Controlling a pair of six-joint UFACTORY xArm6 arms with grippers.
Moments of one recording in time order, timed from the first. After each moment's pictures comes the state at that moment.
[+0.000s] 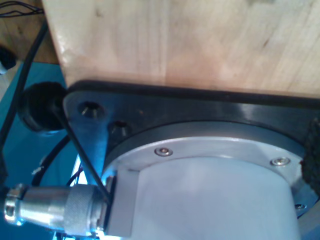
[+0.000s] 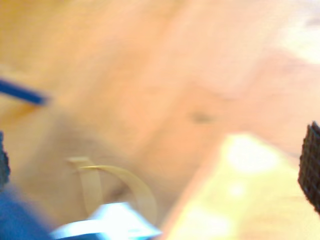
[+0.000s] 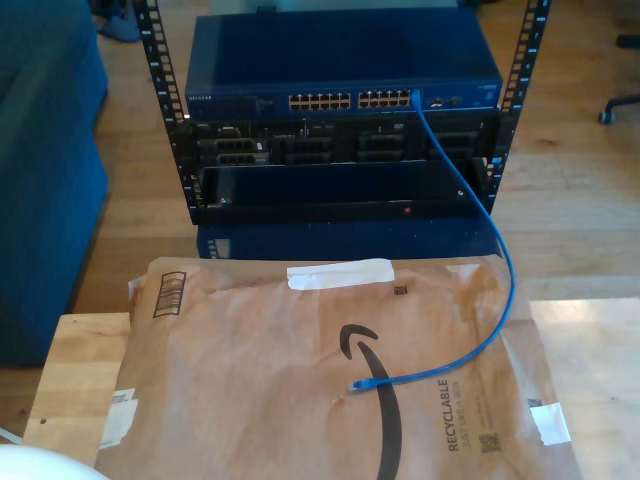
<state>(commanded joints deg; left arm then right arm) 94.8 -26.6 -8.4 5.6 66.4 -2.9 -25.3 -13.7 -39.5 -34.7 31.7 67.9</state>
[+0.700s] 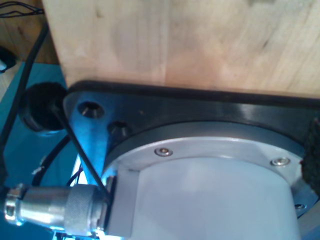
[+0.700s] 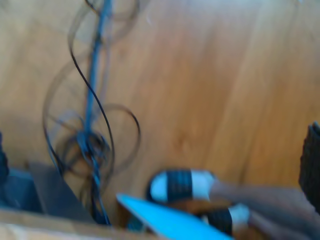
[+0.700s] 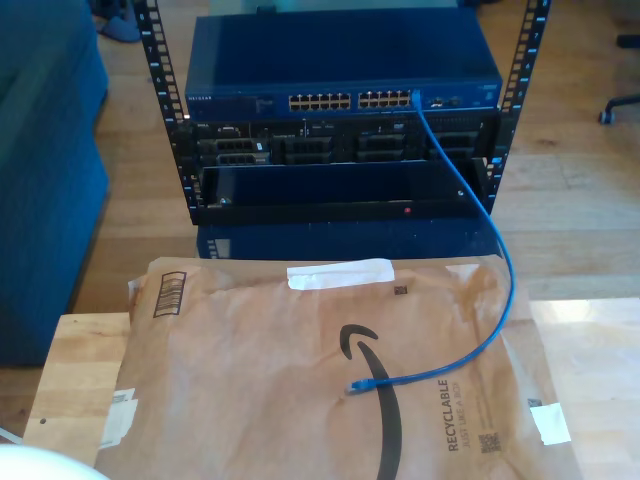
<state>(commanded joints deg) 94.8 -26.6 -8.4 5.6 66.4 -2.9 -54.6 -43.1 -15.5 -33.7 60.7 32.0</state>
